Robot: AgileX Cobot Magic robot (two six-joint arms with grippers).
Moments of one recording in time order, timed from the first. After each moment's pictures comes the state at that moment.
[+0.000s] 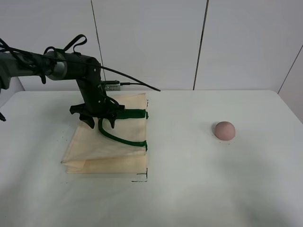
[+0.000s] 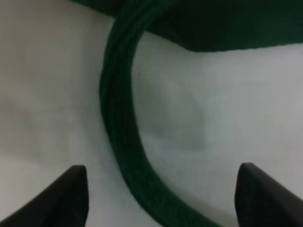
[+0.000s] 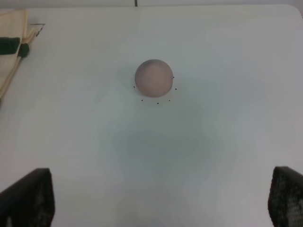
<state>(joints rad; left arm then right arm) -0.34 2.21 -1.64 0.10 0.82 -0.41 0.02 0.00 -0.50 0.08 1.03 -0.03</state>
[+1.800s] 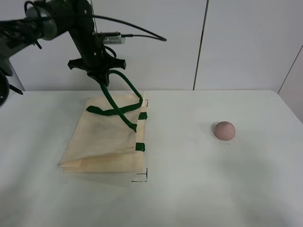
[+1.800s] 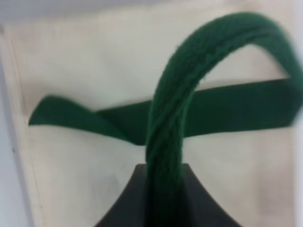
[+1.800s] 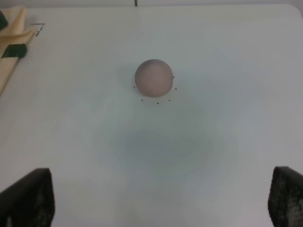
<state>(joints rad) -0.32 2.22 -2.22 0.05 1.17 -0.21 0.02 0.00 -0.50 0.08 1.03 -0.03</state>
